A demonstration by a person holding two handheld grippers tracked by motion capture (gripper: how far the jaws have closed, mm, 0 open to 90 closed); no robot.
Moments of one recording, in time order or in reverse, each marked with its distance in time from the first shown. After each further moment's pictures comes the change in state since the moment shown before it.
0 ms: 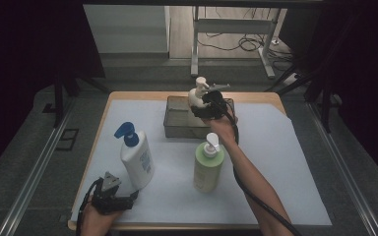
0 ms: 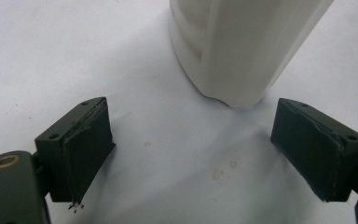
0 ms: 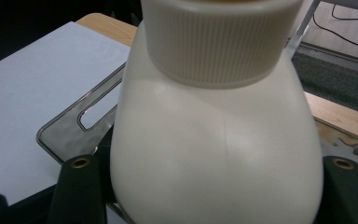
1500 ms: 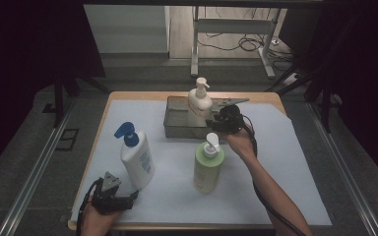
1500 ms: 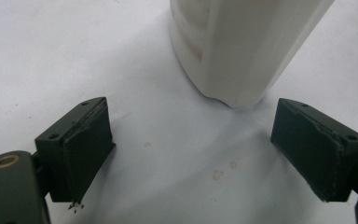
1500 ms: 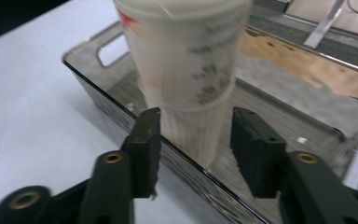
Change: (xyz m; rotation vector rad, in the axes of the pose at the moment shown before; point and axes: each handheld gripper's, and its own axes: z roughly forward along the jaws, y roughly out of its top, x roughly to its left) left arm 0.000 0.000 0.000 -0.002 0.002 -0.001; right arm -0.025 -0.048 -0.040 0.048 0.098 -0.023
